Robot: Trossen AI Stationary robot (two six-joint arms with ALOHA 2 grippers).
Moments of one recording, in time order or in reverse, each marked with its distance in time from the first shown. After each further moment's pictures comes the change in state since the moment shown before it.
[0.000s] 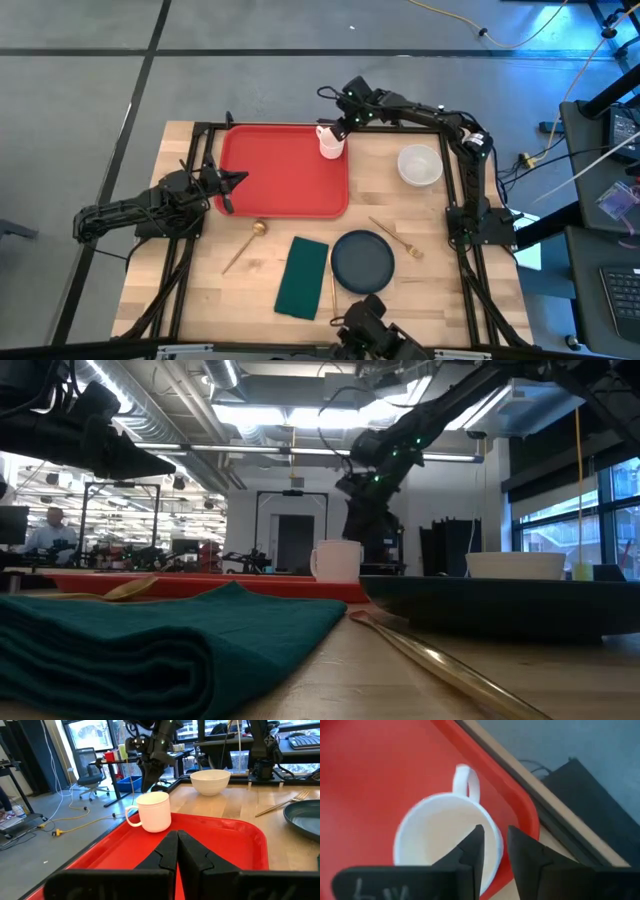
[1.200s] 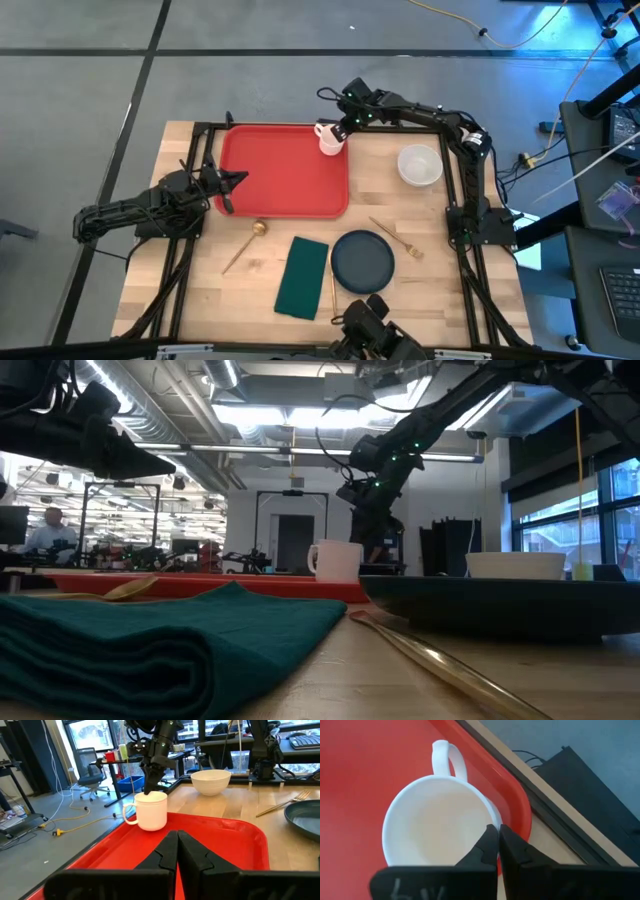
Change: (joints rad) left arm 0.000 0.000 0.000 0.000 -0.002 0.000; right arm 0.000 0.026 0.002 -0.035 0.033 0.007
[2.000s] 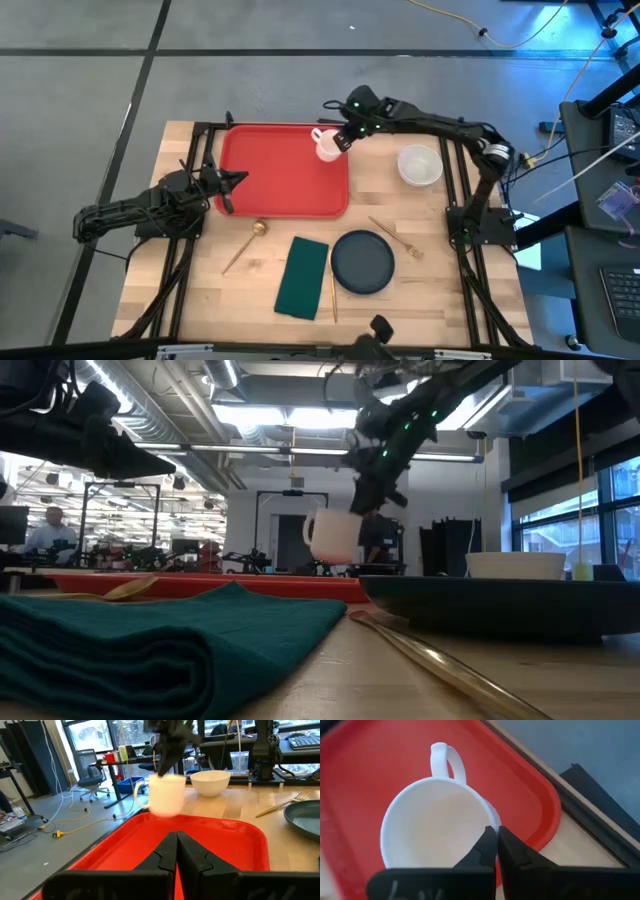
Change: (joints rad) left arm 0.000 0.000 0.000 0.002 -0.001 0.007; right arm 0.100 -0.197 -0.139 0.047 0.043 0.071
